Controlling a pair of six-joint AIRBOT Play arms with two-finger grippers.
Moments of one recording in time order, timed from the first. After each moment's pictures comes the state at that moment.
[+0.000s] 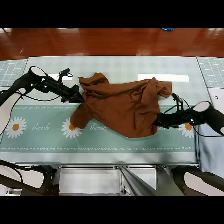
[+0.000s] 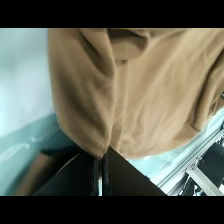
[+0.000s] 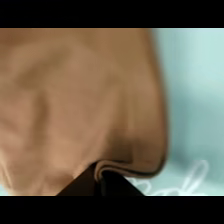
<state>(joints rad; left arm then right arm) 0.01 -1.71 1.25 0.77 -1.33 -1.27 -0.11 -1.24 0.60 -0.88 1.02 1.21</state>
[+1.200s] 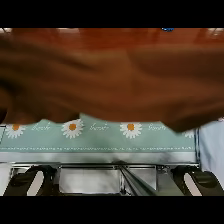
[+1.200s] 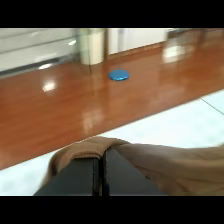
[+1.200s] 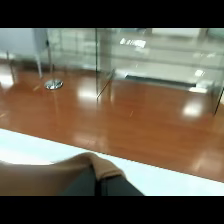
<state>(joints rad) 0.14 -0.56 1.78 0.98 -1.39 -1.31 -0.03 -0.47 1.71 -1.21 1.35 1.49</state>
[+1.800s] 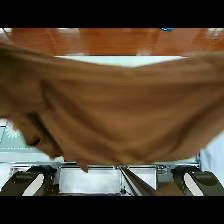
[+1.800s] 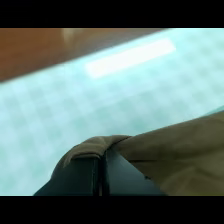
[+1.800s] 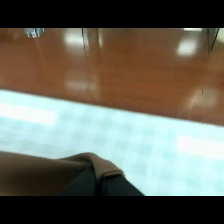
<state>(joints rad) -0.05 -0.85 1.70 1.15 -1.45 -1.34 -0.03 -0.69 1.67 -1.28 1.42 1.48</state>
